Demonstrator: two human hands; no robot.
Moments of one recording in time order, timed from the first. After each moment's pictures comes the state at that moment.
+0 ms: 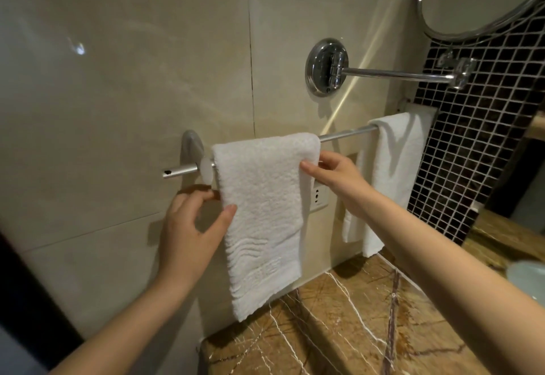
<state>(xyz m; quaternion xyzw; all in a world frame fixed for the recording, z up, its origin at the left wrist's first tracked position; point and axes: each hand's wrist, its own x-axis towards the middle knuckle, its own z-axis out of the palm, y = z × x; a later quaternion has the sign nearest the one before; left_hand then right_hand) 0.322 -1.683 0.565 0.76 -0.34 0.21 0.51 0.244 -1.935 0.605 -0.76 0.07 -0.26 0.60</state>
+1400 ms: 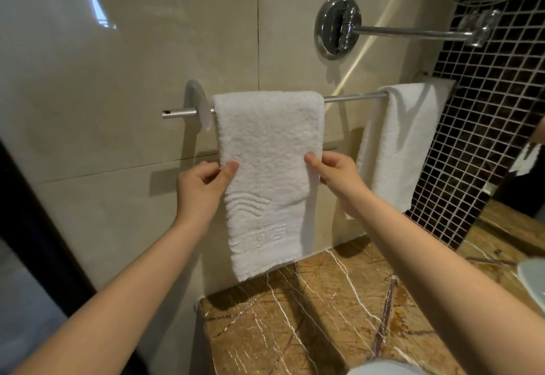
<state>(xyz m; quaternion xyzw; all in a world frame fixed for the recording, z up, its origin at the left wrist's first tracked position) 0.331 -1.710 0.524 0.67 -0.28 0.12 0.68 0.235 -1.927 0.543 -0.73 0.10 -0.27 0.62</state>
